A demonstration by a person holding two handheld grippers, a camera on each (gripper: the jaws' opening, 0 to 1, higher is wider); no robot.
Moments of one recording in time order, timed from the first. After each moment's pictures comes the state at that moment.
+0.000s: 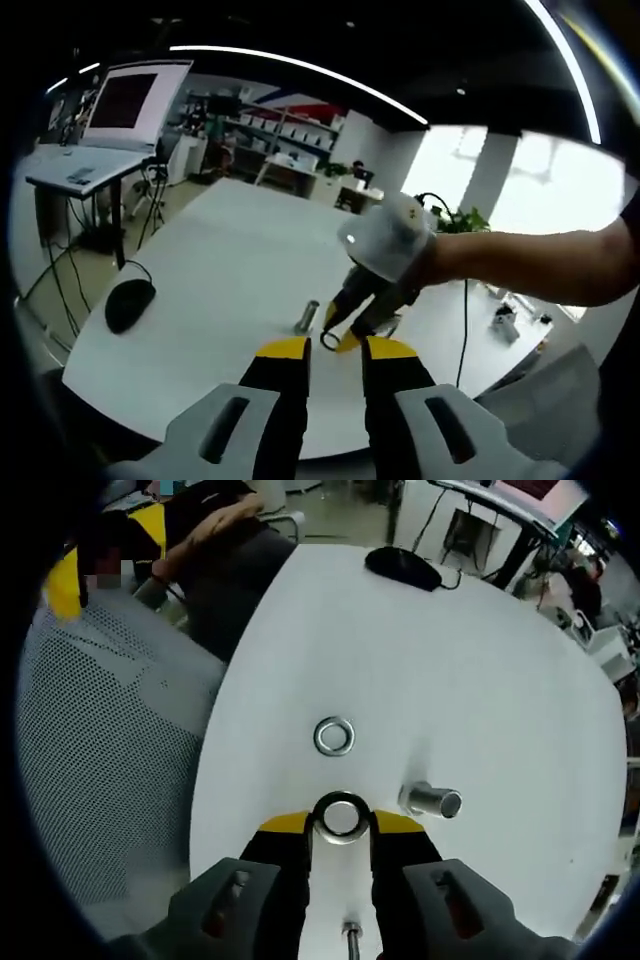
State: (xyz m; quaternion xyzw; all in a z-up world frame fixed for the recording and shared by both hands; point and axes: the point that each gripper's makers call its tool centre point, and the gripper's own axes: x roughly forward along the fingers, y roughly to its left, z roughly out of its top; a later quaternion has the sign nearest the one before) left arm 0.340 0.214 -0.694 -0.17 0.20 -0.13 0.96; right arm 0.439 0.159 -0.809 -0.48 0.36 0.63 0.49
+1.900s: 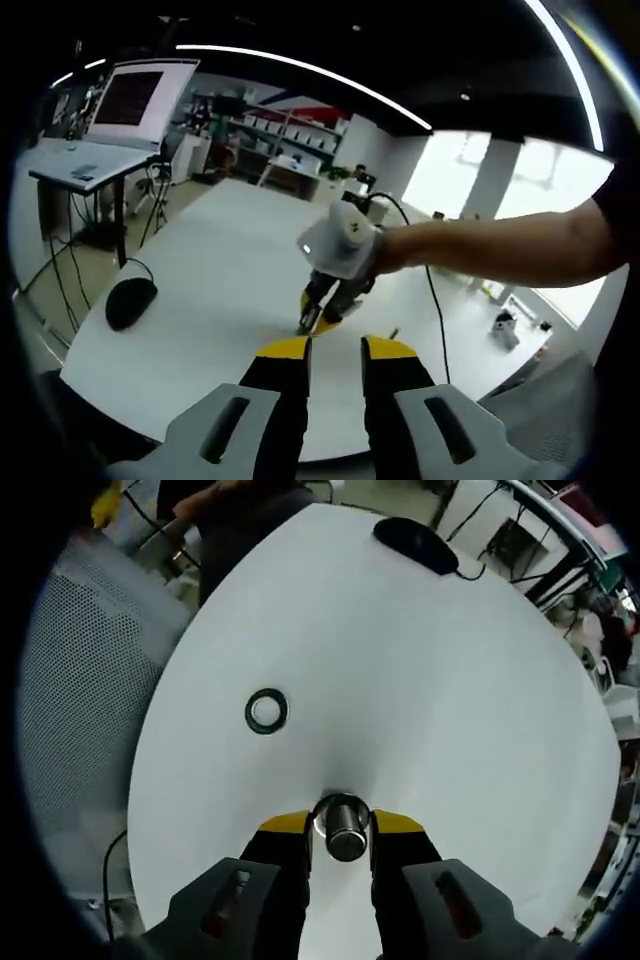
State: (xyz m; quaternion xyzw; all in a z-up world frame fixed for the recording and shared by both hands) left arm 0.342 0.217 -0.692 -0.18 0.19 -0.12 0.96; right arm 0.489 0.177 -0.847 -0.57 0.32 0.64 0.40
